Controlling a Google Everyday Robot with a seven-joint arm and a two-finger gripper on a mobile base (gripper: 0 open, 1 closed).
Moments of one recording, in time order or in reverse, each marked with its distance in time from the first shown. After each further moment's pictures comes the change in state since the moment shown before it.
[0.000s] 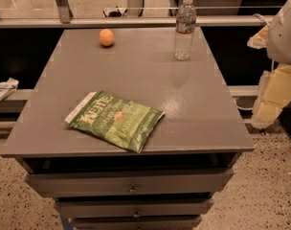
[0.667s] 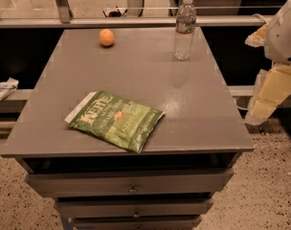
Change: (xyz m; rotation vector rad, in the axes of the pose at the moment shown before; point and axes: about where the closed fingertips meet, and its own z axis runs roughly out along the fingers) arm -0.003 -0.008 0.006 0.023 -0.041 0.006
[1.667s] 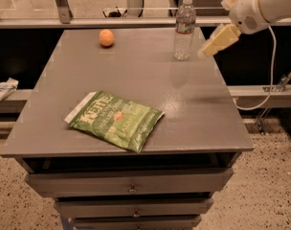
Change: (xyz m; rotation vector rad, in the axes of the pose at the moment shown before) arm -0.066 -0.197 0.074 0.210 -0.498 0.152
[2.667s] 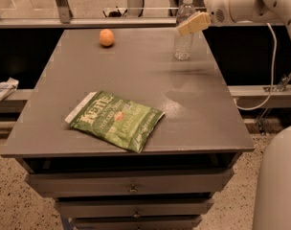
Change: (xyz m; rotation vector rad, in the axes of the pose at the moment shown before) arm -0.028 -0.081 0.090 0.034 -0.258 0.219
